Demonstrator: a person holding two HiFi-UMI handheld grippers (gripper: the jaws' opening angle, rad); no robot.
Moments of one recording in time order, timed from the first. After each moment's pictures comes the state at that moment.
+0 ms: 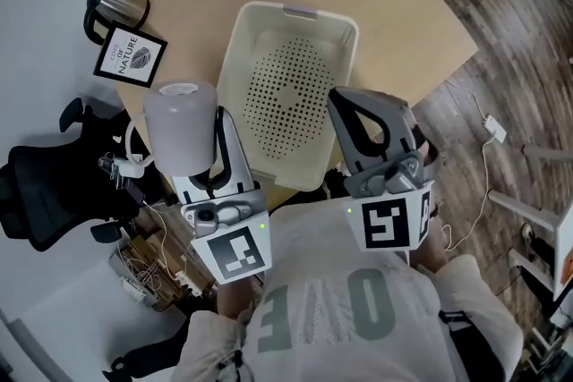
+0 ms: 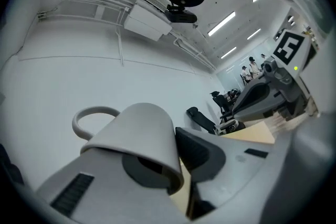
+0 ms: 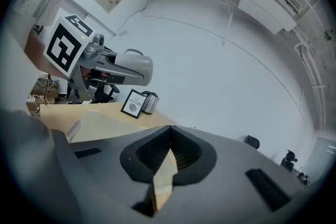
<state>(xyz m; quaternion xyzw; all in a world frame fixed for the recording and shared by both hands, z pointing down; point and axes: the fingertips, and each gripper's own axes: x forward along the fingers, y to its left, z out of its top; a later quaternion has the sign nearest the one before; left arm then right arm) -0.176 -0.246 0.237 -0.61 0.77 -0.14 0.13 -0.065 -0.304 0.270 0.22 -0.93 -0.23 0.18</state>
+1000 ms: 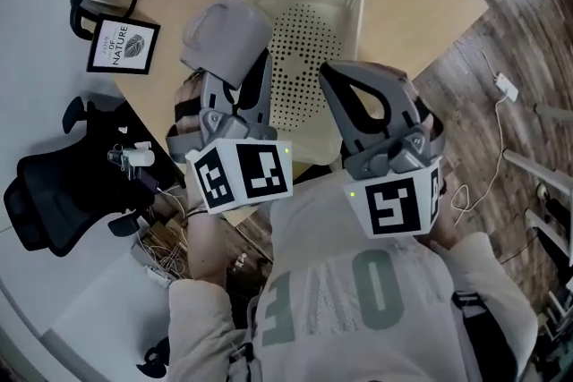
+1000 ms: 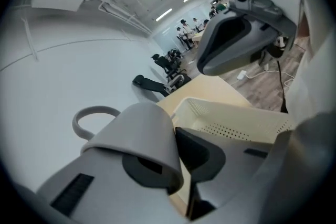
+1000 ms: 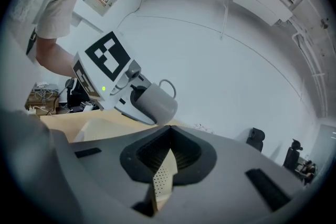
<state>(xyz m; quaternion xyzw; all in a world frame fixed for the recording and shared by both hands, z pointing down) -0.156 -0.313 0.326 -0.72 0.52 -0.46 0.10 -0.088 -0.293 0.281 0.22 -0.94 -0.19 0.18</state>
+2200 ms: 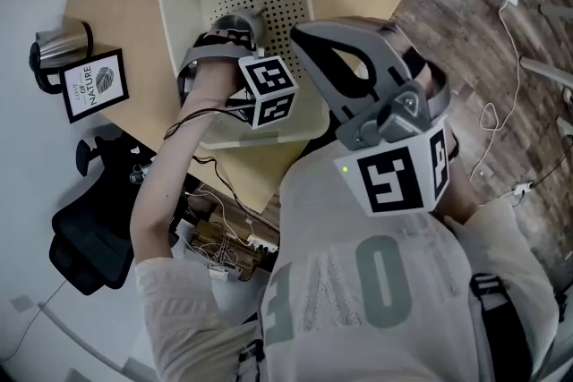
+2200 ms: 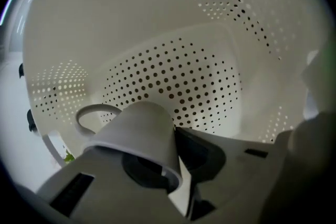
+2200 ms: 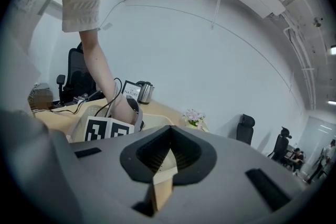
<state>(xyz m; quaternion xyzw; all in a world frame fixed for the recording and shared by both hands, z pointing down) -0.166 -0.280 0.567 -0.56 -0.01 -0.82 0.11 -0.047 -0.303 0.319 0.28 -0.92 -0.15 0.23</state>
